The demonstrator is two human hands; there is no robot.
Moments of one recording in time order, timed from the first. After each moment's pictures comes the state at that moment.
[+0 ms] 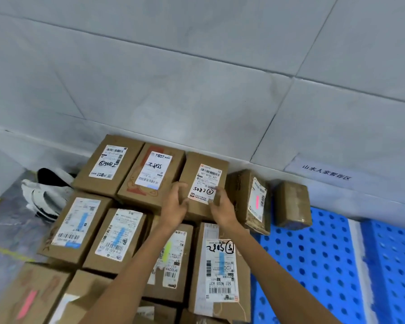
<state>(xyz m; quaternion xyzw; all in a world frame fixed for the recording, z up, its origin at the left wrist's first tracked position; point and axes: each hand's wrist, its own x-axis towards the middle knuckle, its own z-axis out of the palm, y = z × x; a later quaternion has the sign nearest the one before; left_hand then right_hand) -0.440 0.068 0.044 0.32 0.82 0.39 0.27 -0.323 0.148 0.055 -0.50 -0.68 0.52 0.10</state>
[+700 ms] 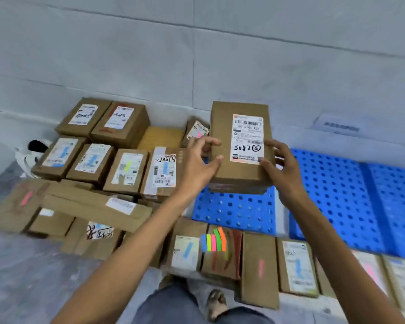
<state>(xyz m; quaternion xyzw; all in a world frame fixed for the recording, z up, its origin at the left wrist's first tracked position) -0.140 -0.009 0.190 0.43 0.67 0.56 0.23 0.037 0.086 0.185 -0.43 -0.69 0.45 0.37</state>
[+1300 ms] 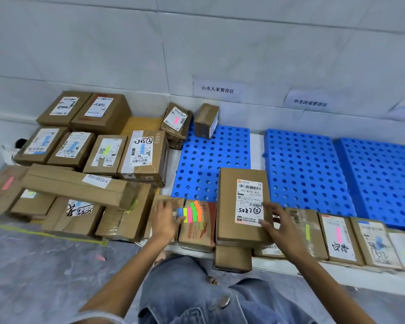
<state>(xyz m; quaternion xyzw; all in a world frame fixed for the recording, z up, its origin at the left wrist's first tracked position) -0.048 -0.131 -0.012 0.41 0.87 0.20 0.20 0.243 -0.034 0.070 -0.54 -0.69 0.44 0.20</state>
